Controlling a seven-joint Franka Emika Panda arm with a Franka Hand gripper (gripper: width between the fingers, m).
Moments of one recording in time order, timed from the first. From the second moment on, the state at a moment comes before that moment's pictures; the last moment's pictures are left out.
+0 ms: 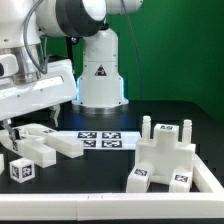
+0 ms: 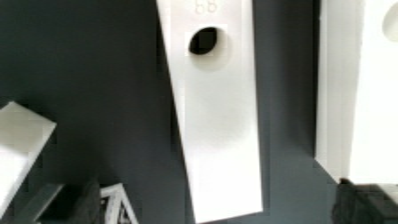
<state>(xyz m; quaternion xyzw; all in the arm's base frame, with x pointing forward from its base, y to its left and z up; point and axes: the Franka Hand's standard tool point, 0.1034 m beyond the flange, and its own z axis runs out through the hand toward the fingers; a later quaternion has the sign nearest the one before) 0.431 -0.153 0.055 -0.95 -0.29 -0.01 0.06</state>
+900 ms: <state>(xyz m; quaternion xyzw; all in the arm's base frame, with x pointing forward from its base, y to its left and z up) 0.407 -0.175 0.011 -0.96 -0.28 0.02 0.06</state>
